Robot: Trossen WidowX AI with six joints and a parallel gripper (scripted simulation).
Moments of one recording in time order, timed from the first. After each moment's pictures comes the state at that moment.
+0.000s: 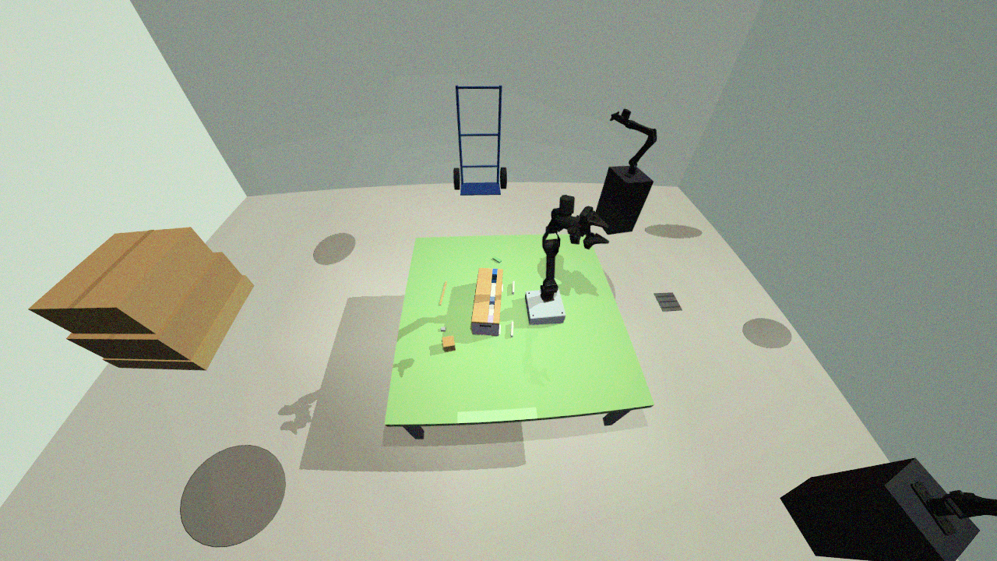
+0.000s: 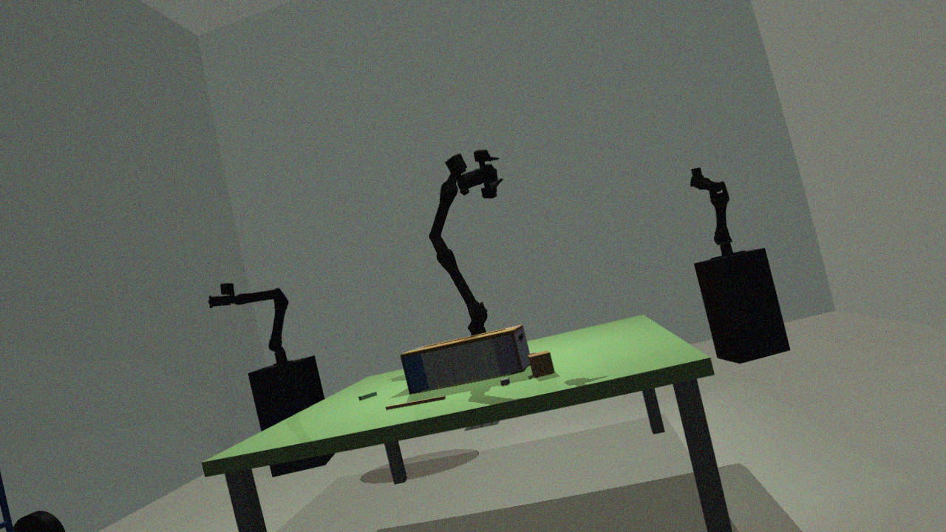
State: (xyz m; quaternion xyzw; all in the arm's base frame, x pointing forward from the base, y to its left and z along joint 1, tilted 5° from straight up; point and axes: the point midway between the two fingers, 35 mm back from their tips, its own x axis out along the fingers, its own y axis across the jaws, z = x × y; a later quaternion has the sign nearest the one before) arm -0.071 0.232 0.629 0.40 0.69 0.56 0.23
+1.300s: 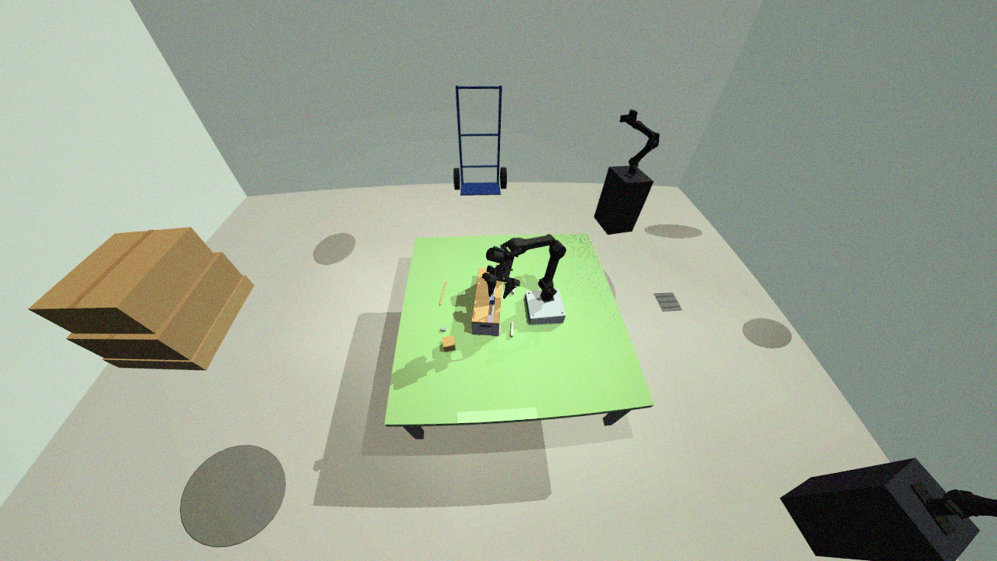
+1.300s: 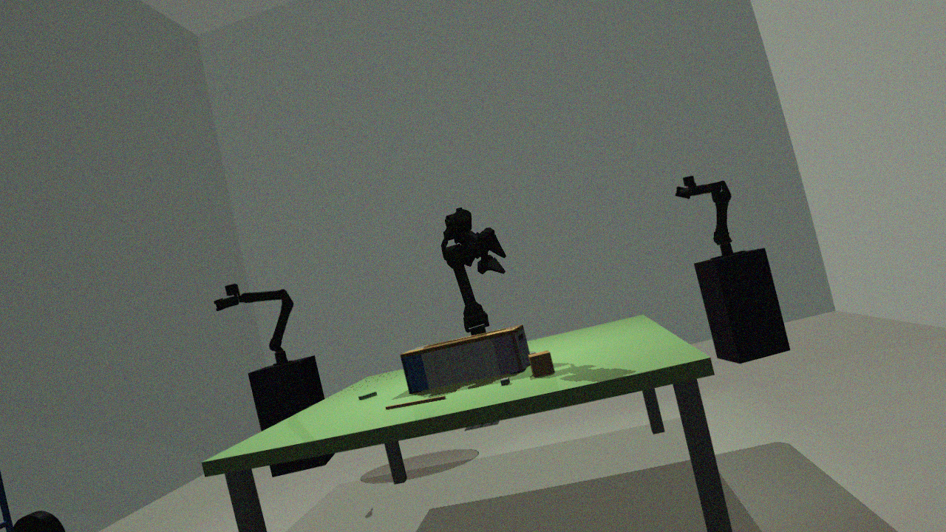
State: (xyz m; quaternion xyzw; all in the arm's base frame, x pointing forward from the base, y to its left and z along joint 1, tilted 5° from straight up) arm 0.306 0.125 0.309 0.65 0.51 -0.10 0.55
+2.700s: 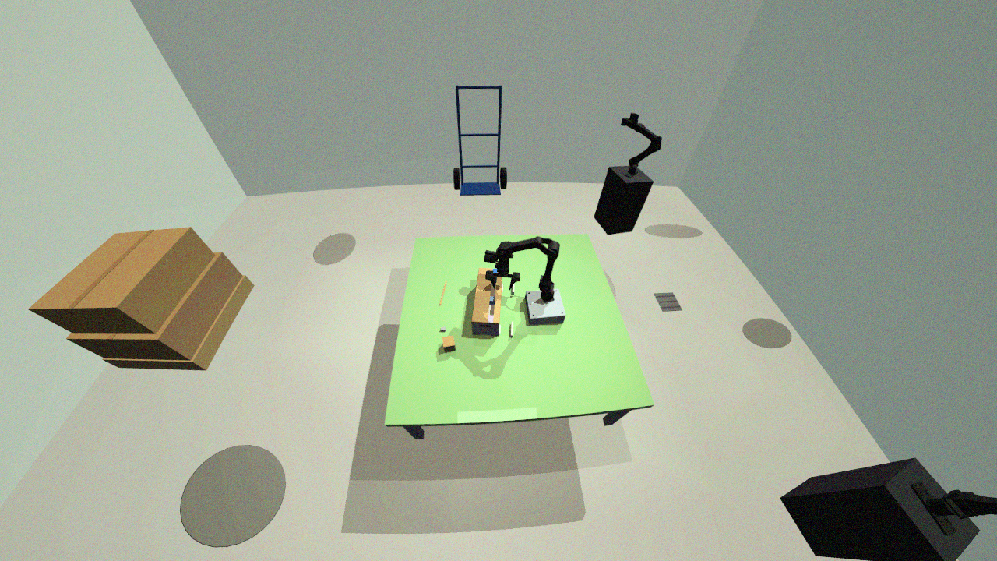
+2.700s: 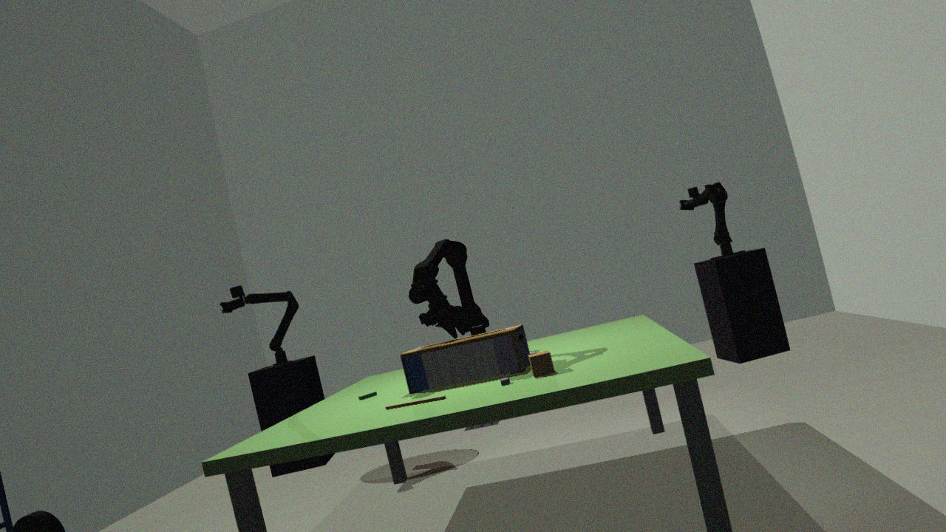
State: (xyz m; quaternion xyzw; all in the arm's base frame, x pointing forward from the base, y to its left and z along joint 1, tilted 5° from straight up) arm 0.248 -0.073 0.123 0.67 0.45 -0.45 0.38
